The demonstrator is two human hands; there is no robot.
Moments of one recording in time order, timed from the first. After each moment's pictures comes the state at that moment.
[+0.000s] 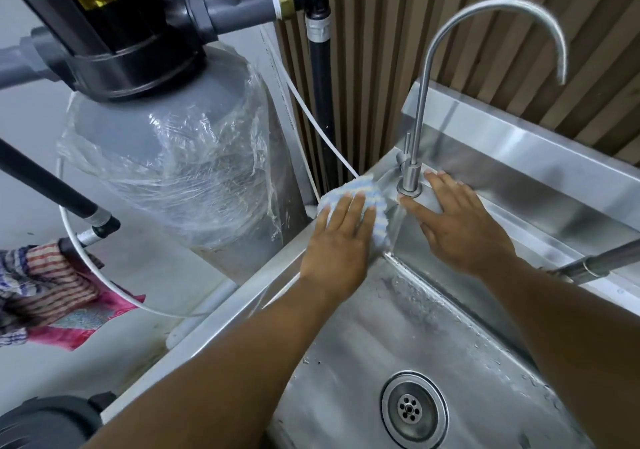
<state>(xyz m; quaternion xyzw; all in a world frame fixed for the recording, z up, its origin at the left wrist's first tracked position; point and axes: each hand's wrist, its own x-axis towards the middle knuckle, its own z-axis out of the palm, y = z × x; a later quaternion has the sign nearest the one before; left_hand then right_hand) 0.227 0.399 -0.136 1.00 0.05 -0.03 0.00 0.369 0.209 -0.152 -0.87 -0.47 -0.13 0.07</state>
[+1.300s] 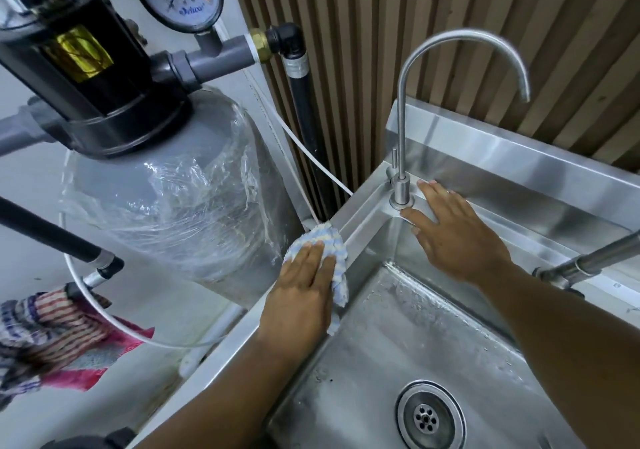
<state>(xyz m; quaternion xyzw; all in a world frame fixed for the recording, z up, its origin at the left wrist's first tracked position) 0.161 0.432 -0.130 1.00 0.03 0.05 0.05 0.363 0.209 -0.145 -0.90 -0.42 -0.10 0.04</state>
